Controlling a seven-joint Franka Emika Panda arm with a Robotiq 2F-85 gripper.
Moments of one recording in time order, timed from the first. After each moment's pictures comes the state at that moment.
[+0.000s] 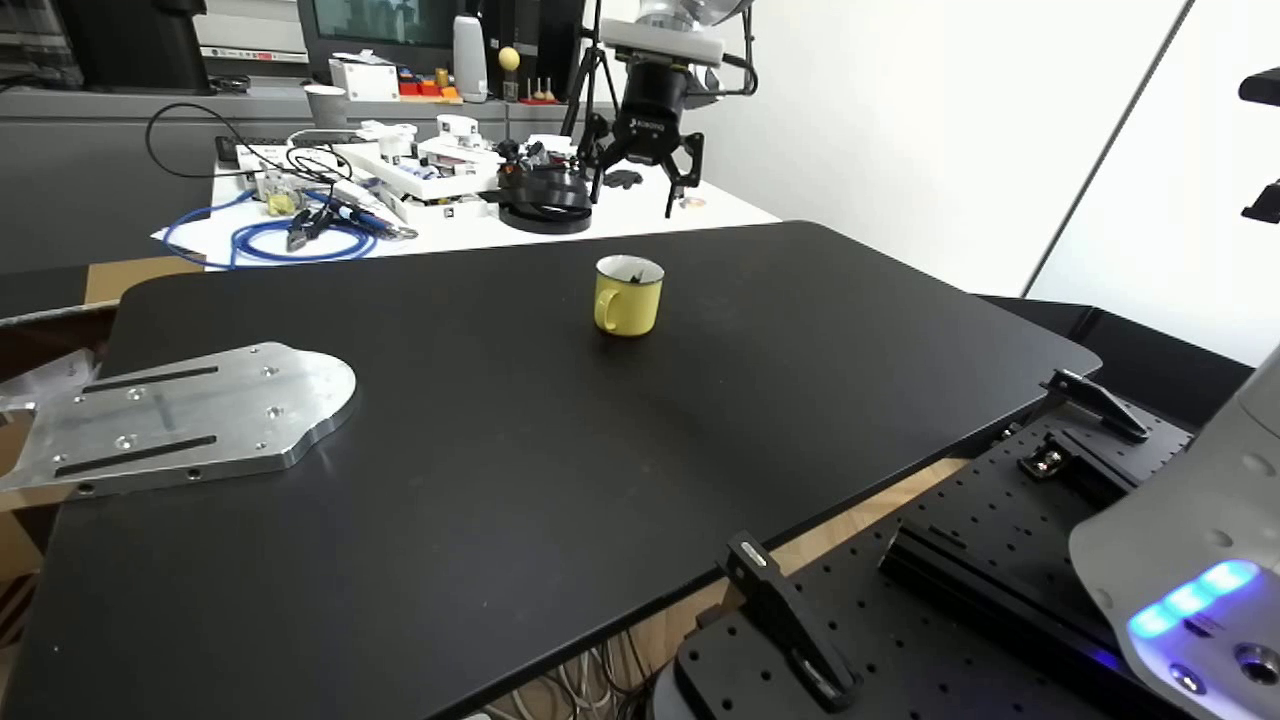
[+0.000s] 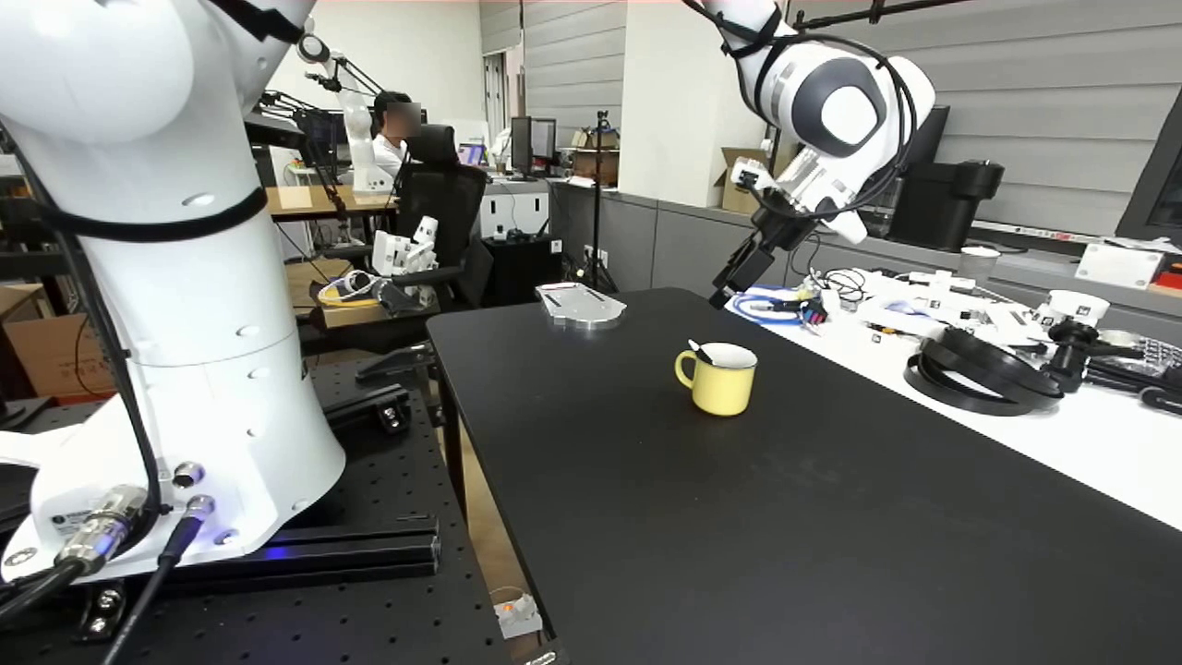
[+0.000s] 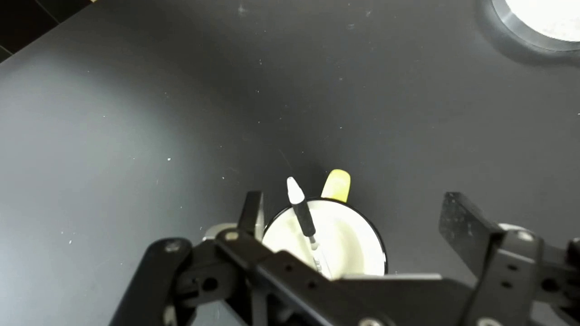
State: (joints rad) arm 0.00 0.68 -0.03 -1.58 0.42 1.81 0.52
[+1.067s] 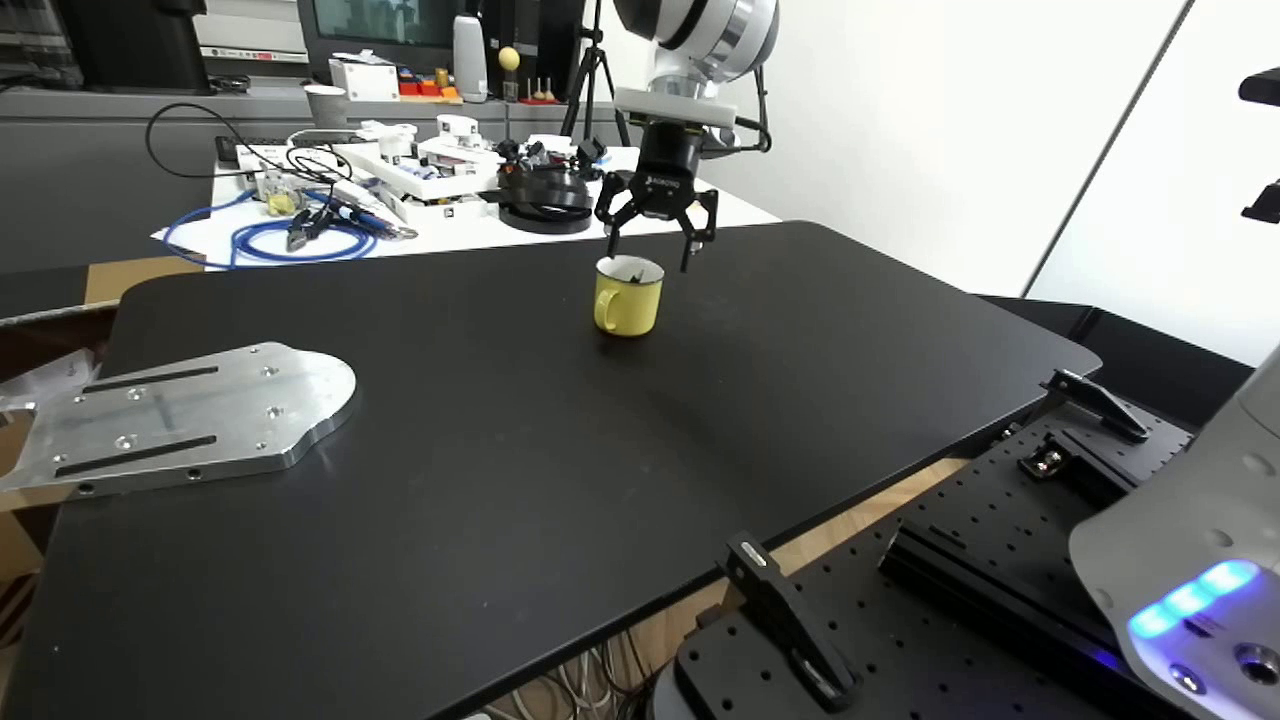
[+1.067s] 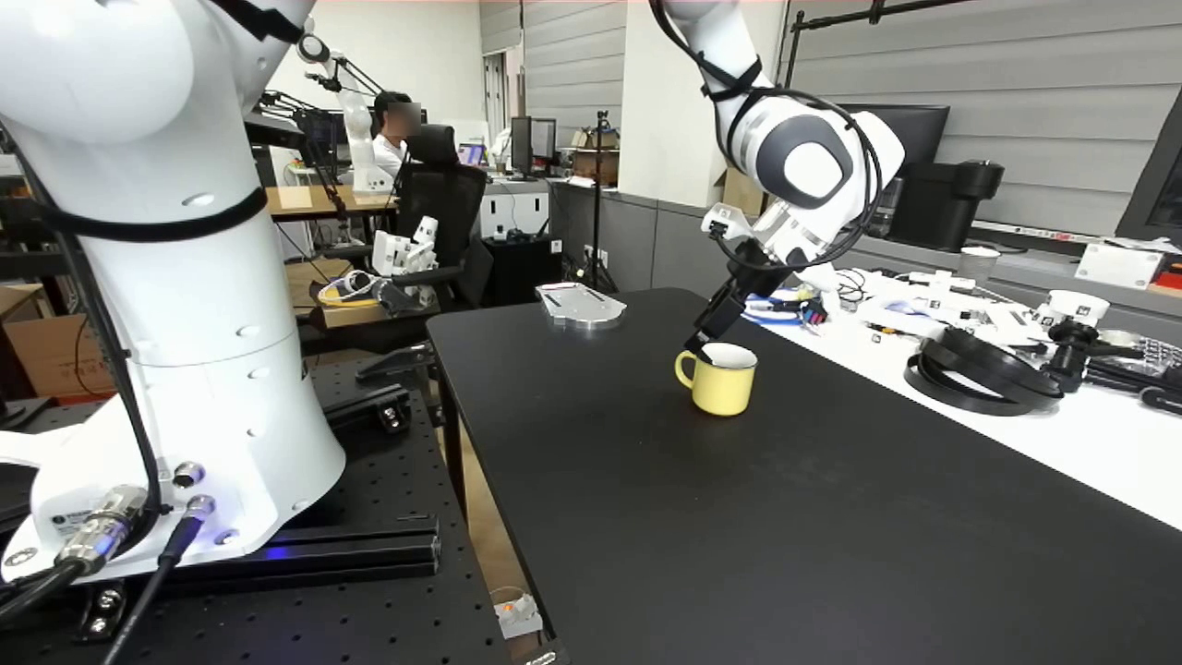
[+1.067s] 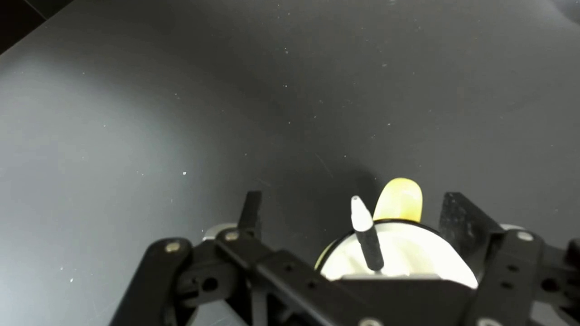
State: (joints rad) arm 0.00 0.68 -0.03 -1.75 0.43 1.97 0.51
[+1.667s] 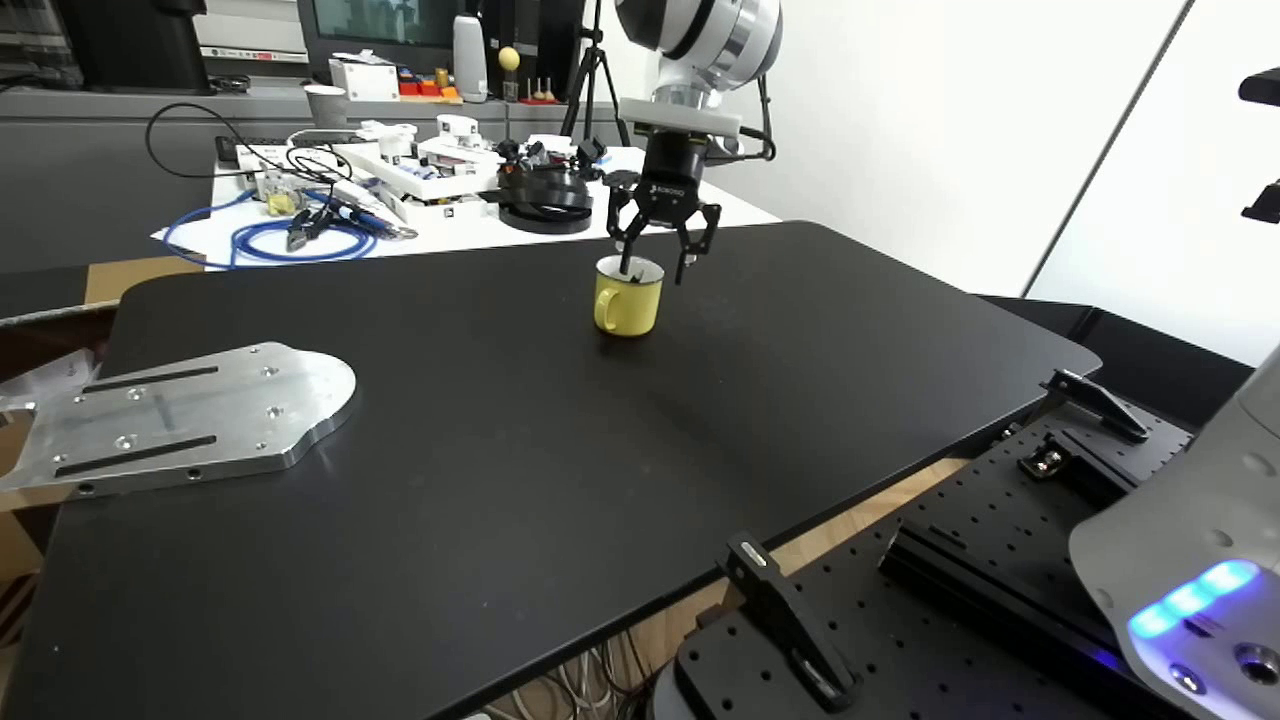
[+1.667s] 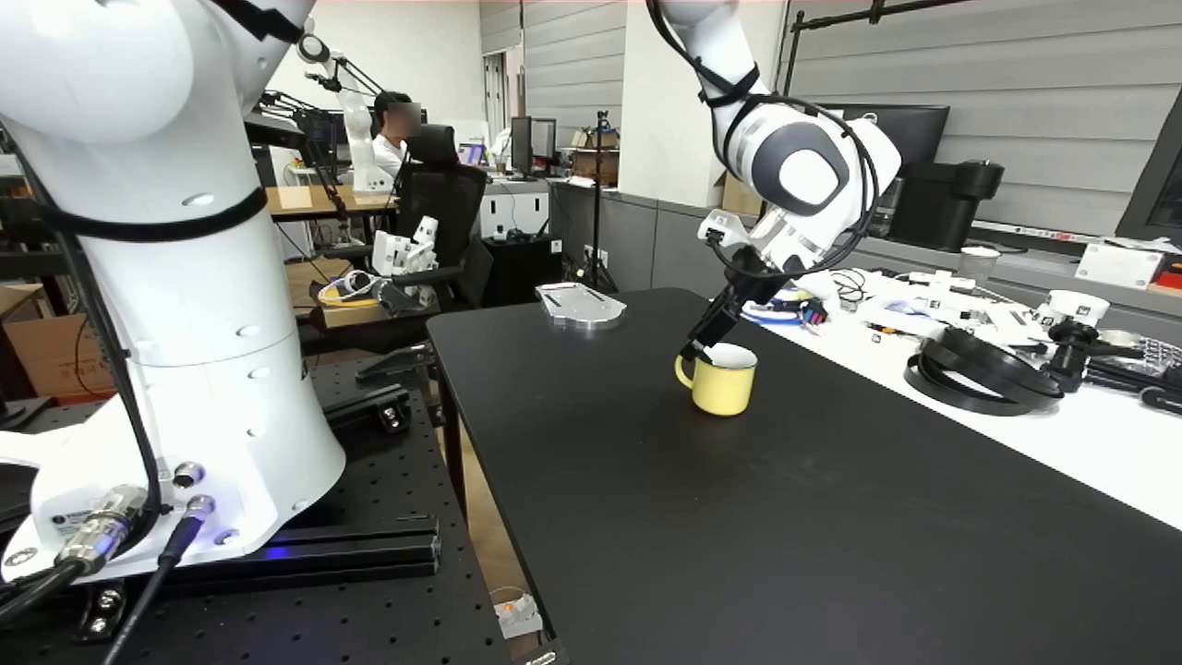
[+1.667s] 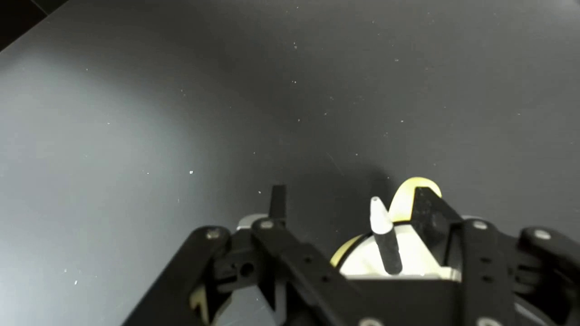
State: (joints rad) arm 0.00 0.68 -0.04 -1.78 0.43 1.99 0.50
